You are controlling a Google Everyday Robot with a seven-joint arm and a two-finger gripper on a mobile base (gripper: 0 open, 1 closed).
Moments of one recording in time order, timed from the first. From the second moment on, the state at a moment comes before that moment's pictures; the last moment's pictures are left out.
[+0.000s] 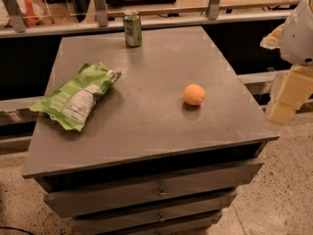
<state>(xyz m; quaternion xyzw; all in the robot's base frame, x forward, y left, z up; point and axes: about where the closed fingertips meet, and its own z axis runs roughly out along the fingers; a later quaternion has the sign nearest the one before) 0.438 -0.216 0.978 -0.60 0.78 -0.04 0.16</state>
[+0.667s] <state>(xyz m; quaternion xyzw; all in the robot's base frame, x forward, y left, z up) 0.442 -0.215 0.979 -0.60 0.78 -0.04 0.17</state>
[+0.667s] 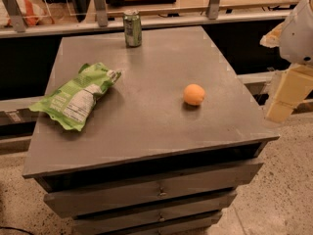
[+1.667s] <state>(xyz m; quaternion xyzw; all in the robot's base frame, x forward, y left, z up) 0.488 -0.207 0.925 -0.48 0.81 0.10 0.33</state>
